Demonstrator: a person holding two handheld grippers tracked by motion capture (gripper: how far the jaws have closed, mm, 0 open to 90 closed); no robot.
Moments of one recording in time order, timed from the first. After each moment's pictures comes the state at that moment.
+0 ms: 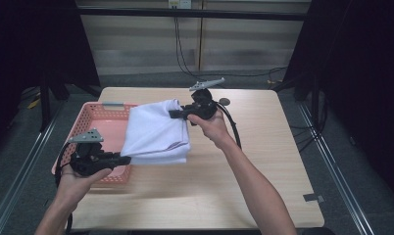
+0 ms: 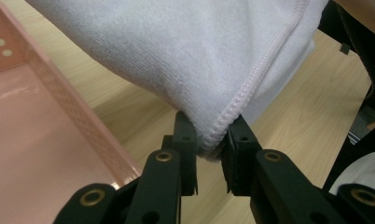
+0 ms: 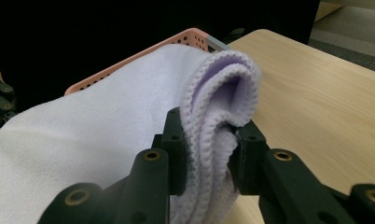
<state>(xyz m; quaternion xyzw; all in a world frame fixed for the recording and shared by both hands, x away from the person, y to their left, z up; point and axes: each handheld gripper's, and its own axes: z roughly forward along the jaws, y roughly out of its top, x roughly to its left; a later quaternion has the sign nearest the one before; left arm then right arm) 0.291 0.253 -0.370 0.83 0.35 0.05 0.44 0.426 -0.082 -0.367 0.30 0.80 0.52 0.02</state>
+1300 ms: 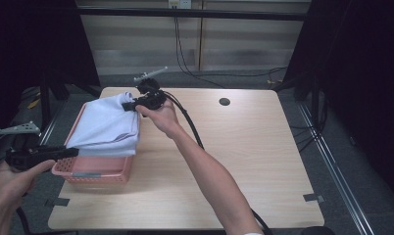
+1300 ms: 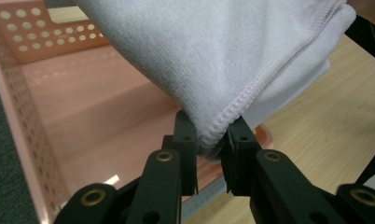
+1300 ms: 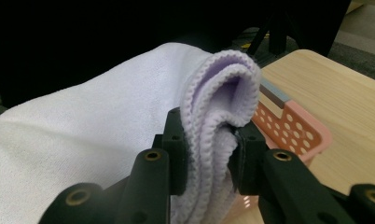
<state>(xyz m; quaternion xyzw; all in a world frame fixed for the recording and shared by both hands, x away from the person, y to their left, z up) 0.302 0.380 -0.356 0.79 0.43 0.07 0.43 0.457 0.055 -0.353 0.30 0.81 0.51 0.01</state>
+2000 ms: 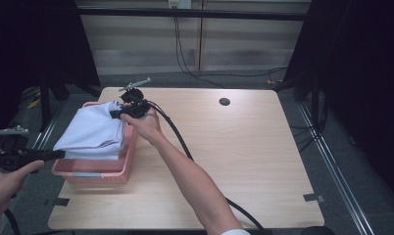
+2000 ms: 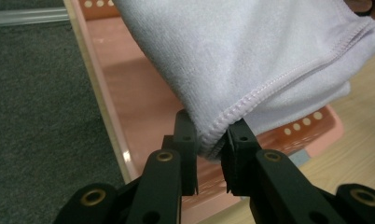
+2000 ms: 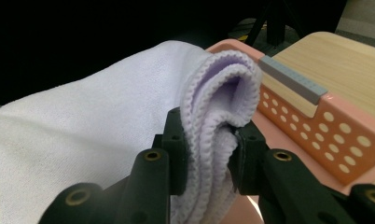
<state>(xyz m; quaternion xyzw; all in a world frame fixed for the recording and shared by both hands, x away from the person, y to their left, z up) 0.315 0.421 -0.384 0.77 0.50 0.07 0.39 0.464 0.105 -0.393 0.32 0.80 0.50 0.01</state>
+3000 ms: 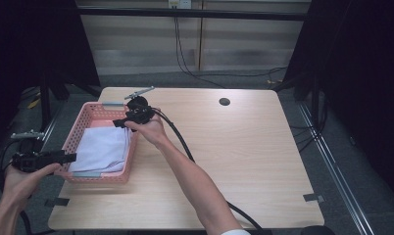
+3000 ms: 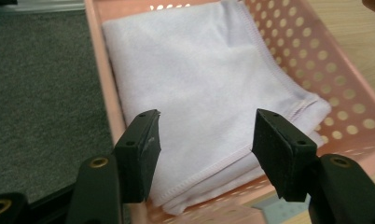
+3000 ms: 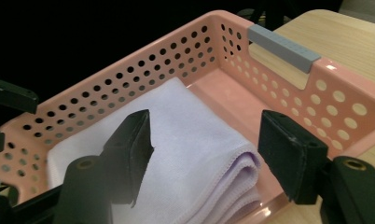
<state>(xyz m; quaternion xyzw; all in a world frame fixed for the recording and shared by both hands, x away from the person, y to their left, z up) 0.320 0.397 -0.405 0.76 0.53 0.10 0.36 0.469 0.097 -0.426 0.32 0.81 0.49 0.01</state>
